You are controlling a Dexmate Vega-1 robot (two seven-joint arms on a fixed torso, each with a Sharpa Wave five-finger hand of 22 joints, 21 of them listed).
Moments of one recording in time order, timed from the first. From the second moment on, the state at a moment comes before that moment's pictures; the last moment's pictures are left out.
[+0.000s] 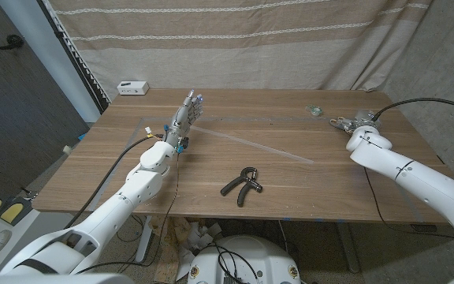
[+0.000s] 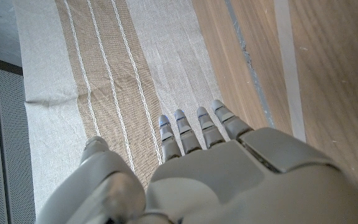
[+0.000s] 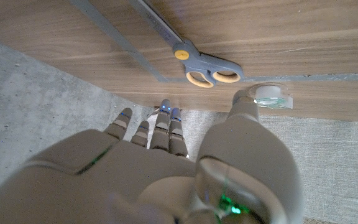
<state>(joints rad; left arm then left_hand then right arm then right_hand) 0.80 0.46 0.42 -1.28 -0.58 -0.32 0.00 0.25 -0.02 0.07 -0.07 0.24 0.31 -0.18 0.20 0.19 0.30 -0.14 0.20 0.19 0.21 -0.04 0.19 0.17 0.21 -0.04 0.20 0.17 -0.63 -0.81 -0.67 -1.56 -0.13 -0.87 -0.33 0.73 0.17 -0.14 -0.14 0.50 0.22 0.13 0.24 0.24 0.27 0.10 0.32 0.27 -0.08 0.08 0.18 0.18 -0.05 0.14 0.18 0.17</state>
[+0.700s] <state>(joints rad) 0.80 0.46 0.42 -1.27 -0.58 -0.32 -0.01 0.25 -0.02 0.07 -0.07 0.24 0.31 -0.18 0.20 0.19 0.30 -0.14 0.20 0.19 0.21 -0.04 0.19 0.17 0.21 -0.04 0.20 0.17 -0.60 -0.80 -0.71 -1.52 -0.15 -0.89 -0.32 0.75 0.16 -0.12 -0.14 0.47 0.24 0.14 0.26 0.27 0.28 0.09 0.34 0.30 -0.08 0.08 0.18 0.18 -0.05 0.14 0.19 0.17</state>
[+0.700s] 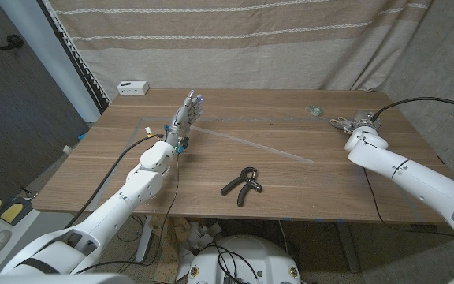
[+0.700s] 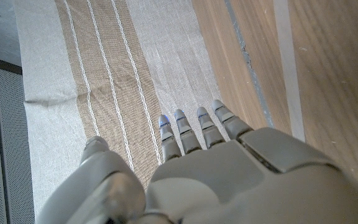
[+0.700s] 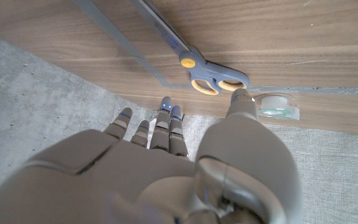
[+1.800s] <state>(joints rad) 0.79 0.45 0.42 -1.26 -0.58 -0.33 -0.02 0.25 -0.02 0.07 -0.07 0.24 0.32 -0.18 0.20 0.19 0.30 -0.14 0.20 0.19 0.21 -0.04 0.19 0.17 0.21 -0.04 0.20 0.17 -0.56 -0.80 -0.77 -1.48 -0.18 -0.91 -0.26 0.89 0.19 0.04 -0.15 0.40 0.25 0.14 0.30 0.32 0.31 0.07 0.40 0.36 -0.06 0.08 0.19 0.18 -0.04 0.12 0.20 0.17</state>
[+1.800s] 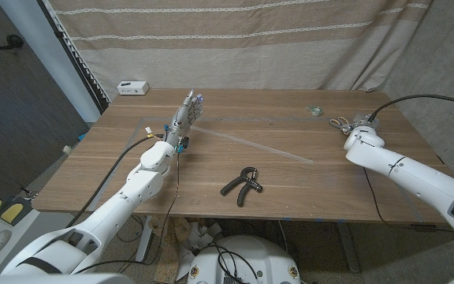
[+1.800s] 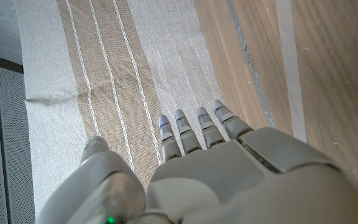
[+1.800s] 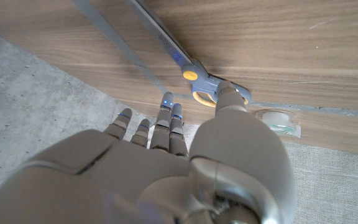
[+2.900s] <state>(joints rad) 0.78 0.44 0.43 -1.23 -0.58 -0.34 -0.02 0.25 -0.02 0.07 -0.07 0.24 0.32 -0.18 0.20 0.19 0.30 -0.14 0.20 0.19 0.21 -0.04 0.19 0.17 0.21 -0.04 0.20 0.17 -0.48 -0.76 -0.87 -1.38 -0.26 -0.94 -0.20 0.91 0.18 0.09 -0.14 0.35 0.28 0.14 0.33 0.35 0.33 0.07 0.42 0.39 -0.06 0.08 0.19 0.18 -0.04 0.12 0.20 0.17</state>
